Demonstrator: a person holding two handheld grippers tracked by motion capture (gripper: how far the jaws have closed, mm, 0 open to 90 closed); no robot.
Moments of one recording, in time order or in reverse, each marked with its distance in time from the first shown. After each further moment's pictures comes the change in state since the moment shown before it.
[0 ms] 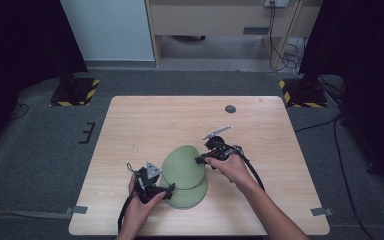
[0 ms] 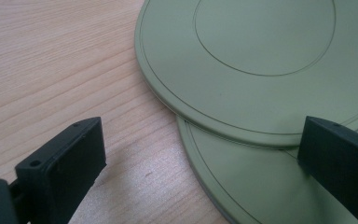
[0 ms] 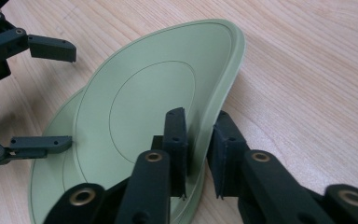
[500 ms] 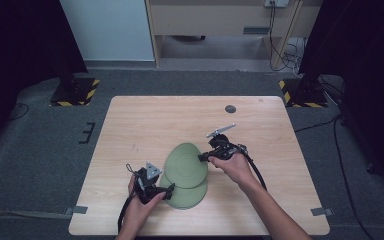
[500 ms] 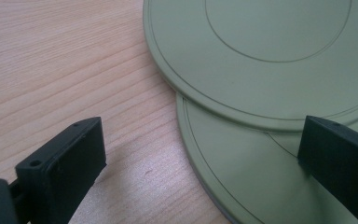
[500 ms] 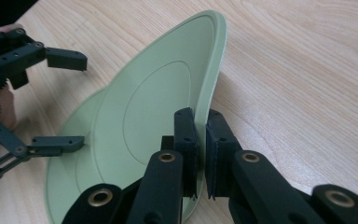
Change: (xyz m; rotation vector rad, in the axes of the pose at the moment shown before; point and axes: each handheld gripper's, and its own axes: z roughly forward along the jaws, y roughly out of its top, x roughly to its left) left arm 0.000 -0.002 0.000 -0.005 -0.002 -0.013; right arm -0.001 0.001 -0.018 -0.031 0.014 0.011
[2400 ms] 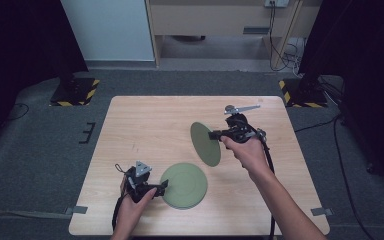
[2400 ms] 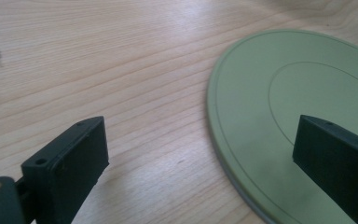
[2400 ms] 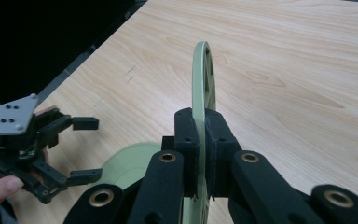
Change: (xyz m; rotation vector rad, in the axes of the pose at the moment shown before) left arm 0.021 -0.003 -0.016 -0.047 0.004 -0.101; right arm 0.008 0.038 -0.084 -0.197 -0.064 0.071
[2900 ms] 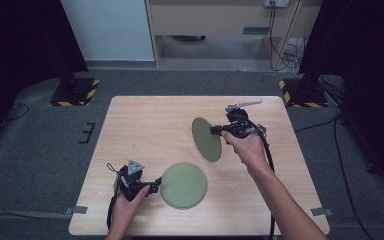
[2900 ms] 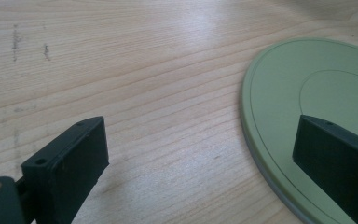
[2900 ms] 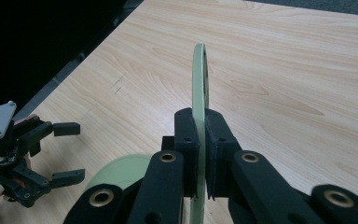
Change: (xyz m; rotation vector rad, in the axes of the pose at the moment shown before) left arm 0.017 -0.001 -0.007 -0.012 0.029 -0.041; right arm -0.006 0.011 0.001 -0.019 -0.047 0.023
